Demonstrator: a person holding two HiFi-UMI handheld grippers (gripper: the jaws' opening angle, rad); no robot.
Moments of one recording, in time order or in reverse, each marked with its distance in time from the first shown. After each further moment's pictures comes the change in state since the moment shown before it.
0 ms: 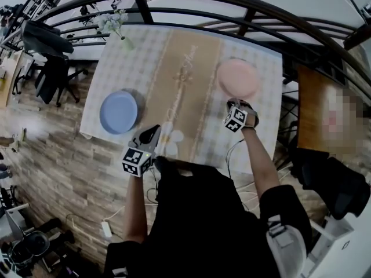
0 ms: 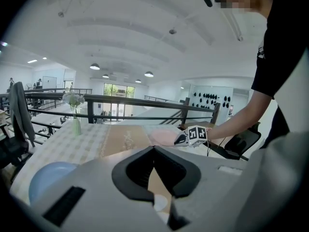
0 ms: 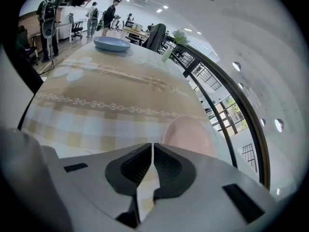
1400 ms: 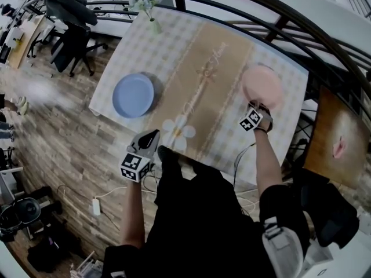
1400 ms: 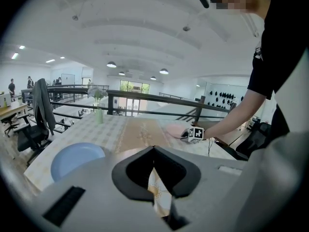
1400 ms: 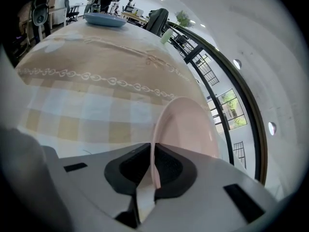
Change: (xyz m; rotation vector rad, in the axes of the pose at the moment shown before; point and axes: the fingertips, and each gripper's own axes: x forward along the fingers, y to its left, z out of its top) left arm -0.066 0.023 -0.047 -0.087 0.034 0.174; right arm 0.069 -0.019 -0.029 -0.034 0.126 -0.081
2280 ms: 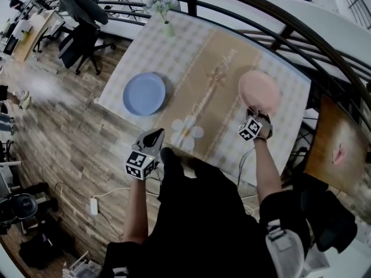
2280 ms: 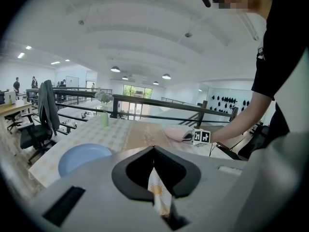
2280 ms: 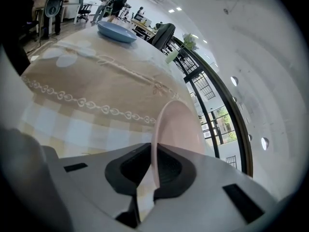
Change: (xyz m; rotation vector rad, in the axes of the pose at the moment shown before) left arm -0.031 0.013 -0.003 -0.024 -0.056 0.025; right arm -0.058 0.018 0.054 -0.084 -0.115 -0.082
